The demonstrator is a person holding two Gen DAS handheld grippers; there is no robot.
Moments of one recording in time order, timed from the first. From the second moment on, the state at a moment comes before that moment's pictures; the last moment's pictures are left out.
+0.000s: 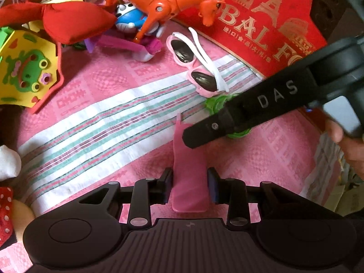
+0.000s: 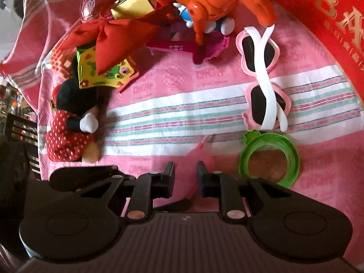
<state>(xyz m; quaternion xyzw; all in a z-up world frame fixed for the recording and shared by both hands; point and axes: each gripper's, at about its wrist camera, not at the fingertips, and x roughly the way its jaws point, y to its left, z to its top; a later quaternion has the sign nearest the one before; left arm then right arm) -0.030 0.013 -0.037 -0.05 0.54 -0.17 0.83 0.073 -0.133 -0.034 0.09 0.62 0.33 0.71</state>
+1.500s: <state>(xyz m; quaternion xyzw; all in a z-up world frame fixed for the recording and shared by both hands) -0.038 0.023 -0.031 -0.04 0.54 -0.14 0.83 0.069 -0.109 -0.042 0.12 0.63 0.28 0.71</state>
